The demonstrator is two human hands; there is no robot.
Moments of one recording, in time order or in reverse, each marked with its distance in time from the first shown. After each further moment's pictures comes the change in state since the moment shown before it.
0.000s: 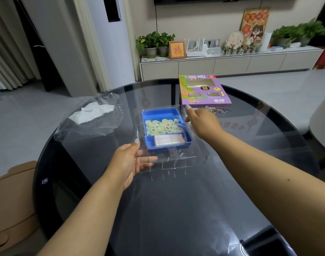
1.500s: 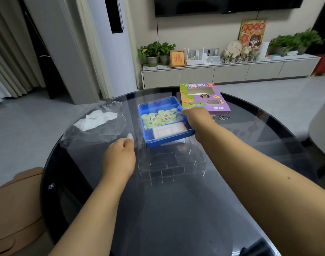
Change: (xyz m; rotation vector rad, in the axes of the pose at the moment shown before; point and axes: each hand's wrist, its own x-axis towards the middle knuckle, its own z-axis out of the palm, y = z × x) left_hand -0.008 0.022 -0.008 0.819 0.414 0.353; right_hand 0.011 -0.055 -0.021 0.688 -0.091 0.520
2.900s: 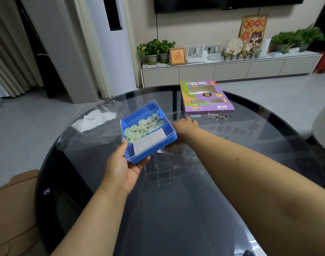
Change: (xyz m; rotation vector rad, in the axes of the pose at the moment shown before) left_hand 0.002 -0.001 0.016 -1.255 -0.174 -0.465; right_hand 0.019 0.024 0.037 -1.359 -0.208 -0.341
